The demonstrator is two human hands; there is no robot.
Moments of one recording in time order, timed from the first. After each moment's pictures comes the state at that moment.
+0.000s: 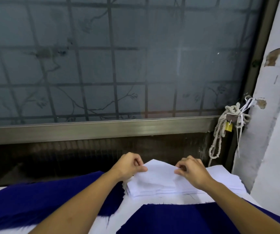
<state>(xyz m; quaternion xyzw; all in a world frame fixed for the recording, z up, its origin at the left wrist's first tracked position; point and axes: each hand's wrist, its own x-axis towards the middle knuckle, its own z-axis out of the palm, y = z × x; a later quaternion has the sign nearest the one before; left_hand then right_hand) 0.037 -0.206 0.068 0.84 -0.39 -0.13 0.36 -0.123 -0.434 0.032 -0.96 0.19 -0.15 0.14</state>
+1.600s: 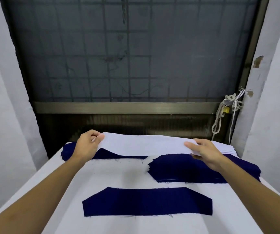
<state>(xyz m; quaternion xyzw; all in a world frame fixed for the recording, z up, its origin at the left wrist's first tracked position) -0.087 0.116 0.112 0.84 -0.18 0.13 0.49 -0.278 -0.257 0.095 -0.77 0.19 -0.19 0.58</state>
